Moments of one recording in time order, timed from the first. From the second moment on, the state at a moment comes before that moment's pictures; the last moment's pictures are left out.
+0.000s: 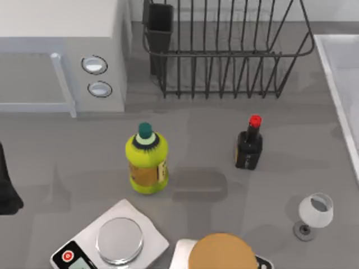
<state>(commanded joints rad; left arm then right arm) 0.00 0.00 0.00 0.00 0.00 0.00 -0.18 2.42 2.33 -1.45 0.02 0.53</state>
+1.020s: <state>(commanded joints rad) 0.00 0.00 0.00 0.00 0.00 0.00 -0.15 2.51 2.27 -1.28 0.02 0.57</state>
